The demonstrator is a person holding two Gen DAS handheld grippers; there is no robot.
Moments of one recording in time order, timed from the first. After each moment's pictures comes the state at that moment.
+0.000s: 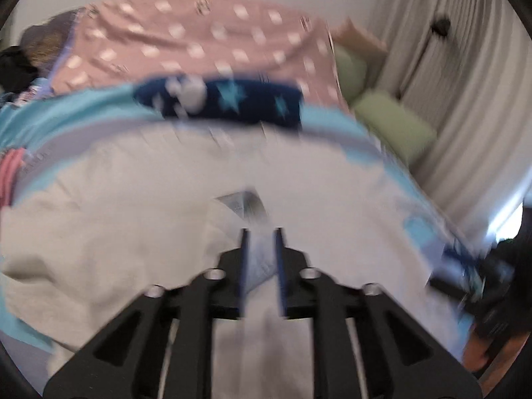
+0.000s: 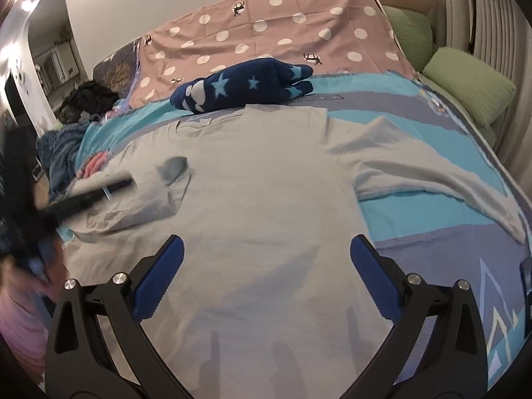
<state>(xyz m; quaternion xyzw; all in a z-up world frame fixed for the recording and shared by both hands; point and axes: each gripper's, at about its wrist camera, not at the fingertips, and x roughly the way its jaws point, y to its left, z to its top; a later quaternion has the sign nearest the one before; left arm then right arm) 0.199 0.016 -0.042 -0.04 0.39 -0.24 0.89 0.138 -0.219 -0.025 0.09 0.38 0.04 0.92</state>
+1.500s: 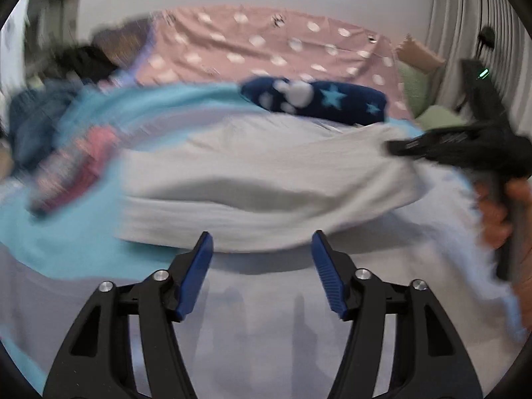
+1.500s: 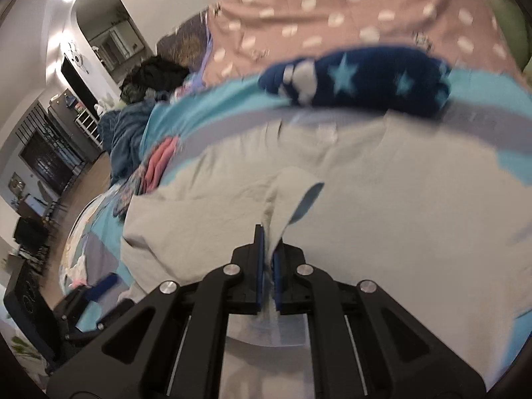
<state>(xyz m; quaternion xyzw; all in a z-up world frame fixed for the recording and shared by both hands) 0.142 0.126 -0.047 -0.01 0.34 -0.06 0.94 0.280 -0.122 -0.012 0.10 0.42 0.21 0.88</state>
